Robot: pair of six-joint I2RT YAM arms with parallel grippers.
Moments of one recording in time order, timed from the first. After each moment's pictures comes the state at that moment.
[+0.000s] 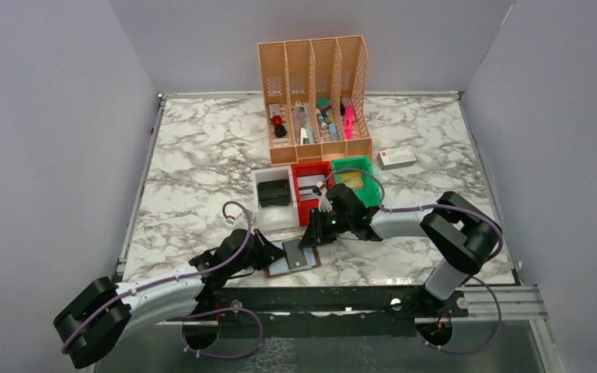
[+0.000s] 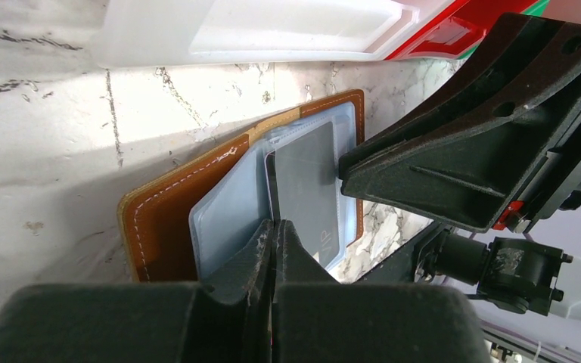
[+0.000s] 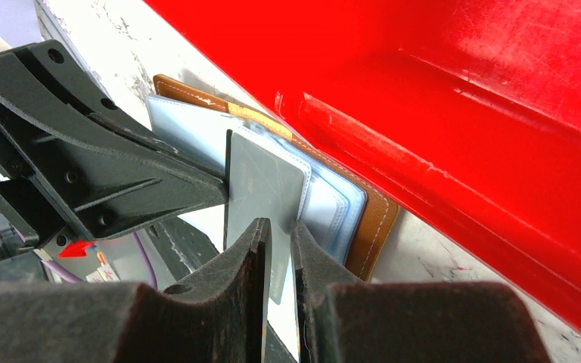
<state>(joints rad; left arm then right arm) -0.86 0.85 0.05 0.22 -0.01 -1.24 0.83 1.68 0.67 0.25 -0.47 0.74</state>
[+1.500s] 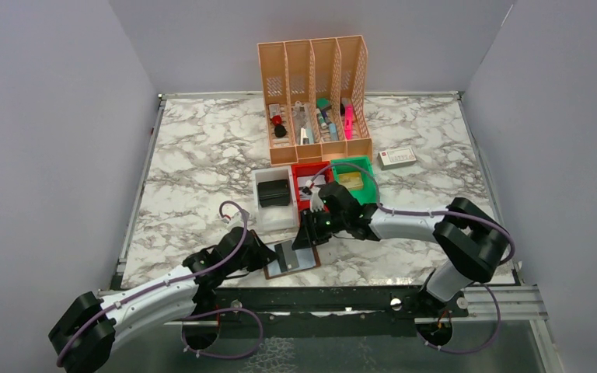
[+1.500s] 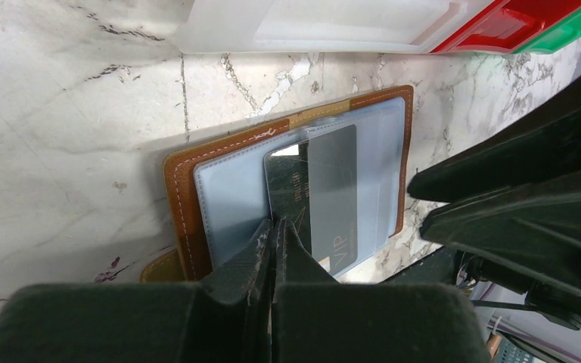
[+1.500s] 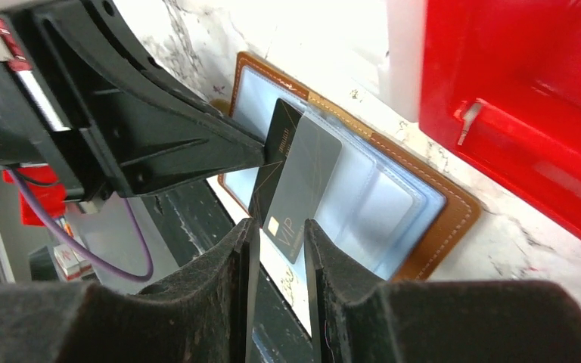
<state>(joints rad) -0.85 0.71 0.12 -0.10 -0.06 -1.15 0.89 1.58 0.75 0.12 -0.46 0.64</state>
